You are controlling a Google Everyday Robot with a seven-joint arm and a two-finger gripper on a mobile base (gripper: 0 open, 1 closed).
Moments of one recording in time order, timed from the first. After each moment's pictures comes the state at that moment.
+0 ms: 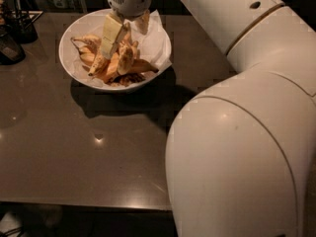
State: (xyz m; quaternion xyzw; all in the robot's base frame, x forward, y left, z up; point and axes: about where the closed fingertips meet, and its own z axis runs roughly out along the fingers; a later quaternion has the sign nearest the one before) arm 0.649 0.071 0.952 -0.46 0.88 0.06 0.12
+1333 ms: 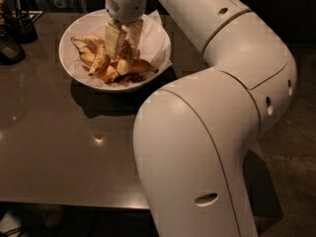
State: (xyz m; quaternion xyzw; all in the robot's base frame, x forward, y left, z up) arm 0.677 0.083 0.923 -0.45 0.88 0.06 0.09
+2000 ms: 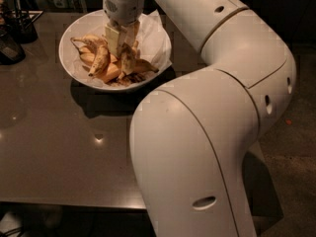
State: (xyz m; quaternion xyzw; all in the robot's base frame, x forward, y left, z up) arm 0.678 0.083 0.924 -0.45 0.88 0.05 0.10
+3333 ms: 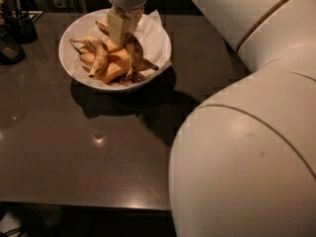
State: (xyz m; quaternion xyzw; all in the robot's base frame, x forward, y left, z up) arm 0.645 0.076 0.976 -0.48 0.86 0.04 0.16
